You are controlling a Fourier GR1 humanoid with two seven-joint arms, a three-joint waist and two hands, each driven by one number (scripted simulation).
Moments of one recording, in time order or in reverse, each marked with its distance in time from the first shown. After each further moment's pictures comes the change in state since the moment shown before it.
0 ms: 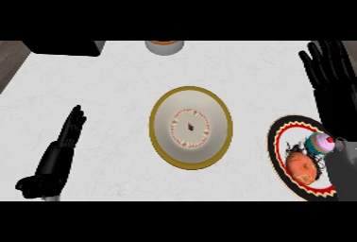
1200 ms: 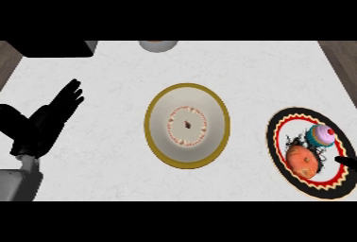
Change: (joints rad) left arm -0.242 0.109 0.114 0.098 0.206 -0.229 0.374; right arm 0.362 -0.337 -0.148 0.205 0.457 0.038 -0.387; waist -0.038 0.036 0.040
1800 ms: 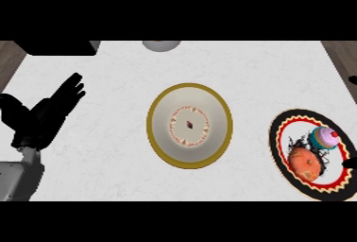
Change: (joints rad) left arm -0.052 -0.010 0.015 0.017 -0.008 -0.013 0.037; right arm -0.128 -0.204 0.154 -0.248 0.121 0.232 0.636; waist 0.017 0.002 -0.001
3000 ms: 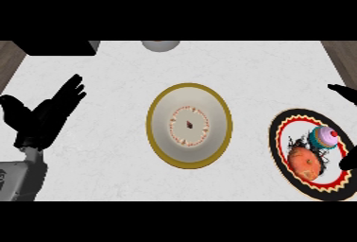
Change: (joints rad) left arm 0.001 -0.071 0.078 0.030 -0.067 -0.070 -0.009; right arm -0.174 0.111 0.050 0.053 0.182 0.384 0.335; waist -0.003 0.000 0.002
